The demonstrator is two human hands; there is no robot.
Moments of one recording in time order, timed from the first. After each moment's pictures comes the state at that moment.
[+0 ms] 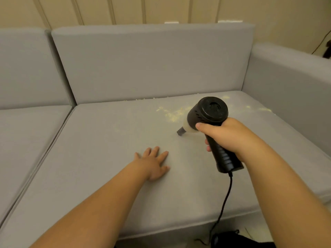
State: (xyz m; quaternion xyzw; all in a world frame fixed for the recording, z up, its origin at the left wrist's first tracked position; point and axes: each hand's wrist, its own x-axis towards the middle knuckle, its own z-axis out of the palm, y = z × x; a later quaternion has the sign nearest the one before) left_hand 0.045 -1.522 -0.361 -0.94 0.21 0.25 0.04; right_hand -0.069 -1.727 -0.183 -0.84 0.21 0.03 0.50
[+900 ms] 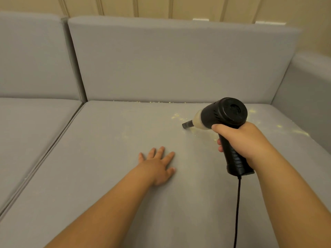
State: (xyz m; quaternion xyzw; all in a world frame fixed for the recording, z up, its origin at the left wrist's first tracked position) left_hand 0.110 -1.516 -0.368 -0.96 0.16 0.24 -0.03; right_hand 0.044 -1.739 -0.207 -0.83 0.18 -0.01 0.53
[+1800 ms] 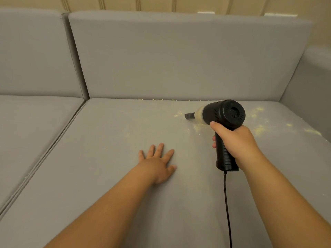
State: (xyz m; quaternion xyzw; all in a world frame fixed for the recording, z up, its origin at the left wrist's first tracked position) left_hand 0.119 -1.513 -0.373 -0.96 0.13 0.24 -0.02; right_hand 0.071 -1.730 -0.250 -0.77 0.20 -0.05 0.61
